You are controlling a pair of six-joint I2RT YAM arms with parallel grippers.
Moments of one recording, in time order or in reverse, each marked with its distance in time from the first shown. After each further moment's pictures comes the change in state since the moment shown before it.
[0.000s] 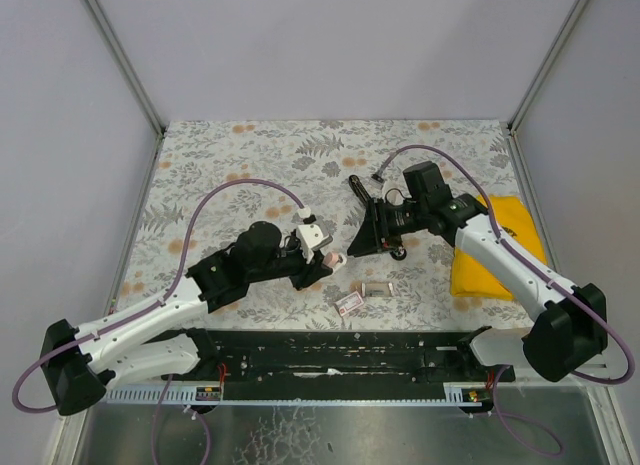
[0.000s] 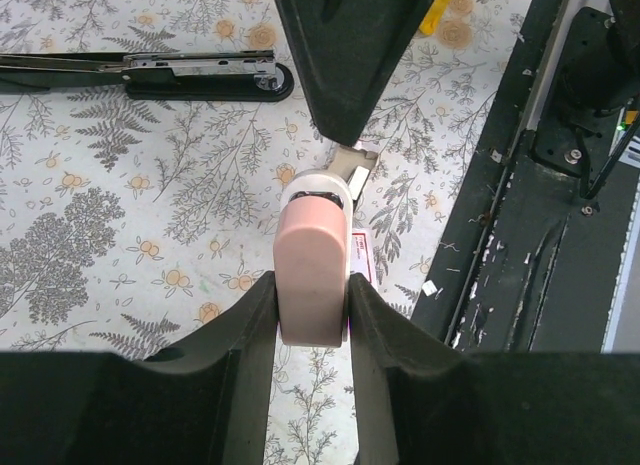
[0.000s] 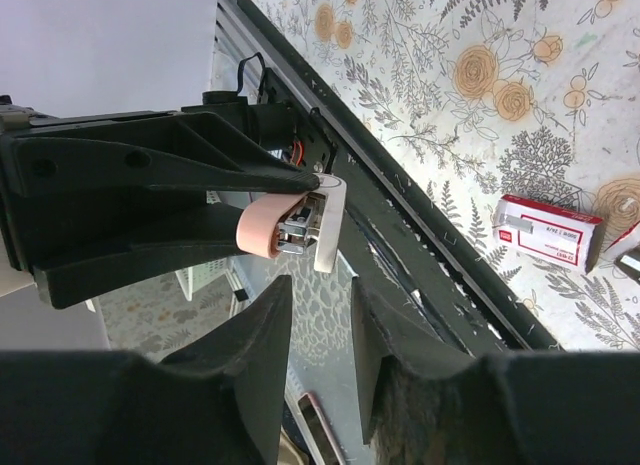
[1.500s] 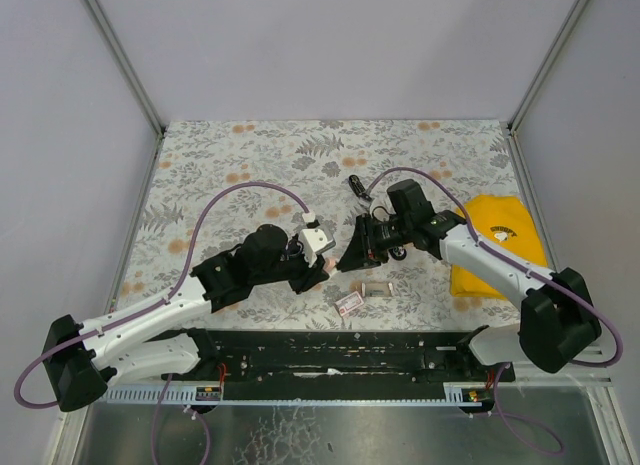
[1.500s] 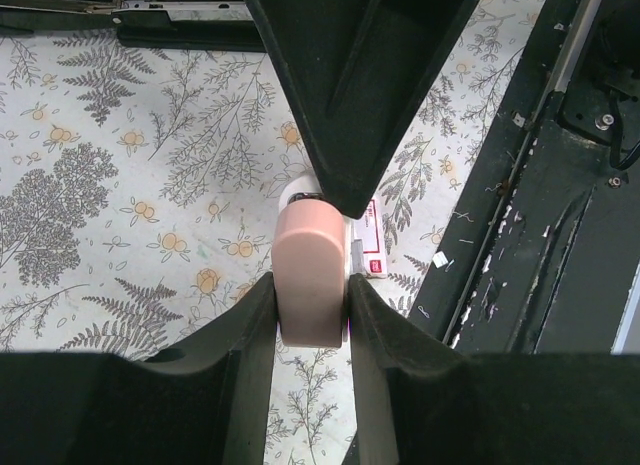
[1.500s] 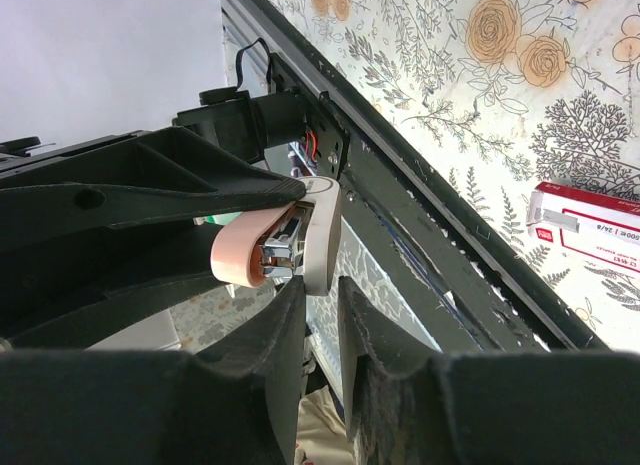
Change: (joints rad) left arm -0.024 0.024 -0.002 -0.058 -0.047 0.003; right arm 0.077 0.046 -0.179 0.250 -0.014 0.235
